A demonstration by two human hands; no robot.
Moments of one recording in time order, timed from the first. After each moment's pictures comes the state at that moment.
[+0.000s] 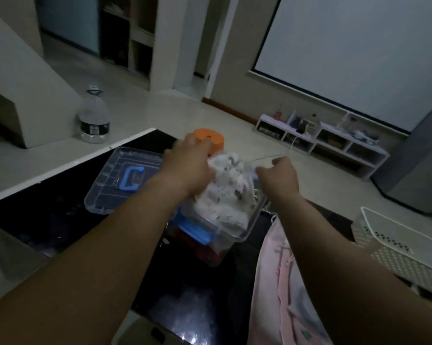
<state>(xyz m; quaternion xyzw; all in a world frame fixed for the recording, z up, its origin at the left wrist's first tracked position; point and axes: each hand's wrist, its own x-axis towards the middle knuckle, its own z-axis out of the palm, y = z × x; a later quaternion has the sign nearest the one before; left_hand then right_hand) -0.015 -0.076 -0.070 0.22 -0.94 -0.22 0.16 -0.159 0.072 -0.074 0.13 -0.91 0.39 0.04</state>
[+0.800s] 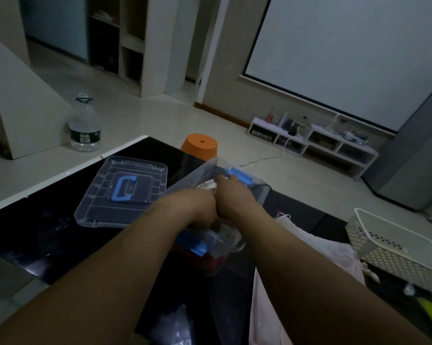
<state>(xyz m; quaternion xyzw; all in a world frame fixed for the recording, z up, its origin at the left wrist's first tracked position) -0.026 -0.048 -0.089 0.16 -0.96 -0.22 -0.10 -0.139 0.013 -0.111 0.30 -0.95 0.03 -0.02</state>
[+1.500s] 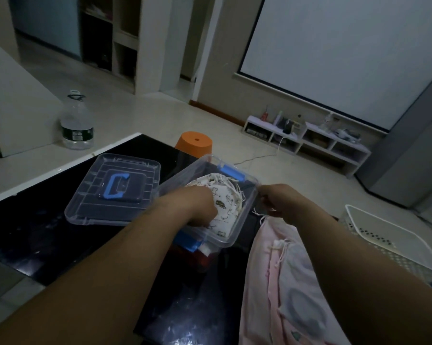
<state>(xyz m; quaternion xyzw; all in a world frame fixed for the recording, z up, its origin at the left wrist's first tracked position) -0.034 -0.040 -0.093 0.17 -0.95 -0.25 -0.07 -0.204 0.128 -0.090 0.07 -0.88 0.43 -0.20</state>
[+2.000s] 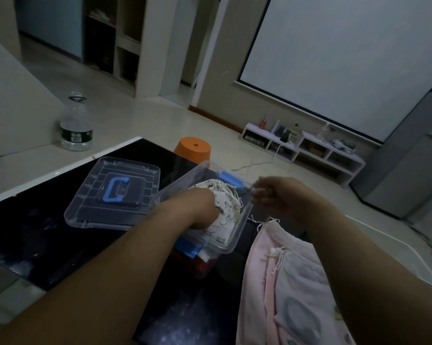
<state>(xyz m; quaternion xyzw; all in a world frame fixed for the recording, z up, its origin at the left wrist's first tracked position) -0.033 -0.042 -0.089 0.16 -0.95 -0.26 -0.03 -0.177 0.127 -0.041 0.10 -0.77 0.55 -0.29</state>
